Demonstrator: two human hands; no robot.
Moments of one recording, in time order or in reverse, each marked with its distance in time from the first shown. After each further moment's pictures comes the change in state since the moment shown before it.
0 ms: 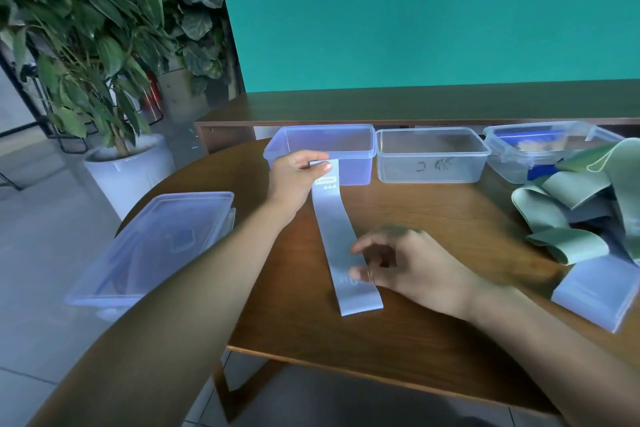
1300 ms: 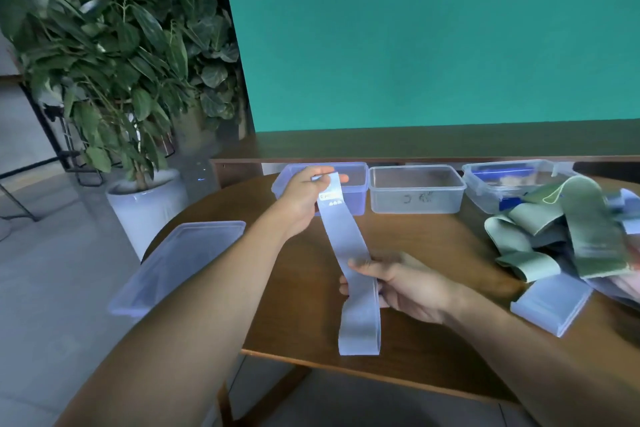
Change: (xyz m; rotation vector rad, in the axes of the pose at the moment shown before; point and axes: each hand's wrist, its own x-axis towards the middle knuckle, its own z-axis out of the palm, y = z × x) left_hand -0.027 0.088 0.004 -0.190 -0.203 -0.241; right_hand -0.010 -0.025 -0.008 0.987 -0.157 0.344
